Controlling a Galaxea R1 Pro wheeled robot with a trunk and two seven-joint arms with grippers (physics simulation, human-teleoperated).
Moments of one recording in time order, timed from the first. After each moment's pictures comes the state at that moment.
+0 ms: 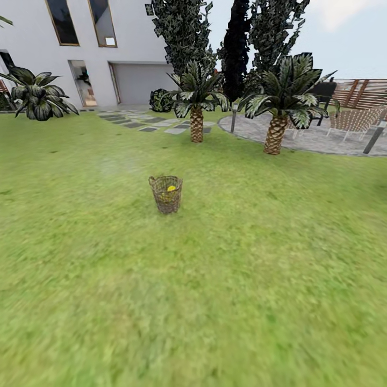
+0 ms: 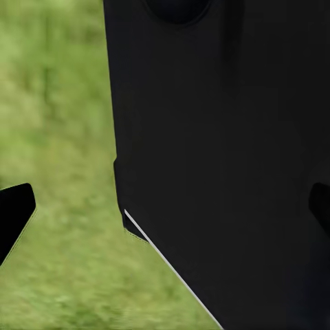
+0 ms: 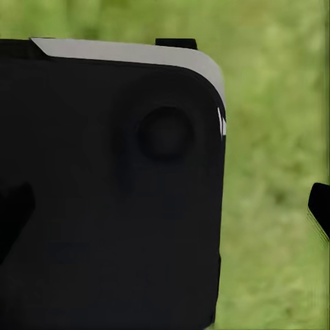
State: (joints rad) left arm 0.00 0.02 0.00 -0.10 0.00 -0.02 0.00; right arm -0.09 -0.01 0.01 -0.06 0.00 -0.15 -0.01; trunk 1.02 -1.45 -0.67
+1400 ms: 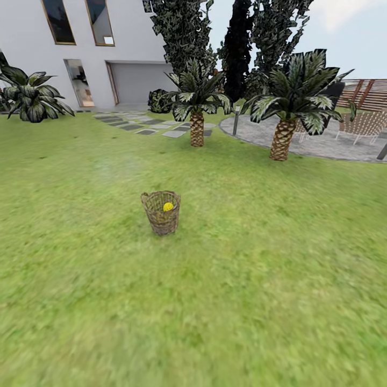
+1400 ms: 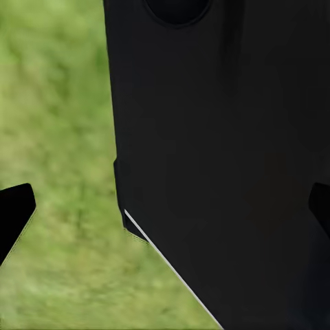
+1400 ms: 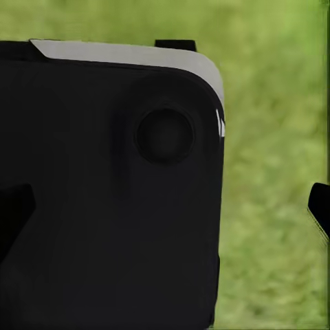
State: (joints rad) left arm 0.00 0.02 0.00 -0.10 0.00 -0.02 0.00; right arm -0.09 -0.01 0.01 -0.06 0.00 -0.15 -0.01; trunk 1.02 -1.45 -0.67
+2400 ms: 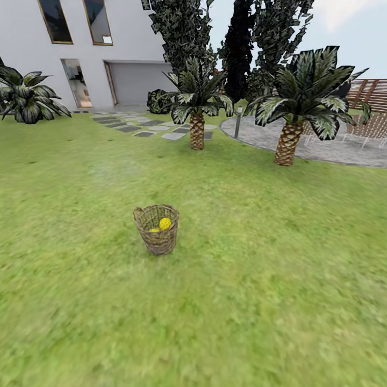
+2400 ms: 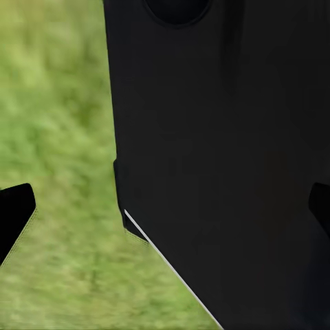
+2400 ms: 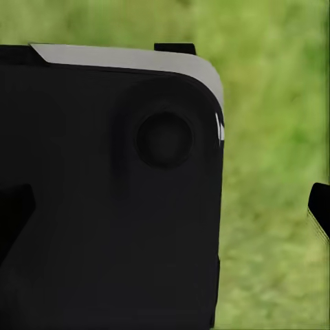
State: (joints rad) left arm 0.00 0.02 0.00 -0.10 0.00 -0.02 0.00; right arm -0.09 -0.01 0.00 -0.07 0.00 -0.15 -0.01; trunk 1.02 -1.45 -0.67
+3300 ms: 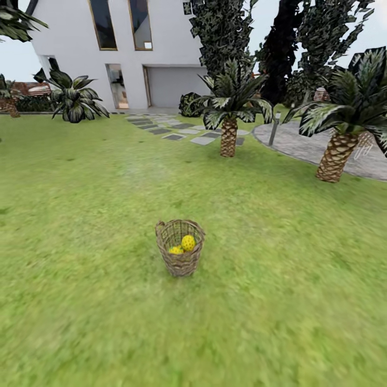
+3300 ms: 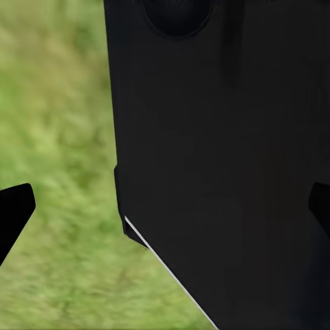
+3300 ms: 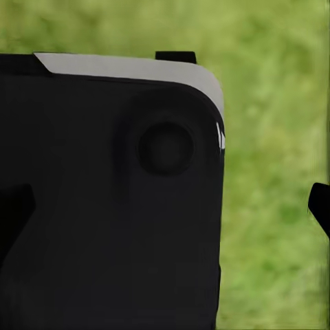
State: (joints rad) left arm 0.00 0.02 0.00 -0.10 0.00 -0.02 0.00; right arm -0.09 -0.01 0.01 -0.07 0.00 -0.15 -0.01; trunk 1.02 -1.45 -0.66
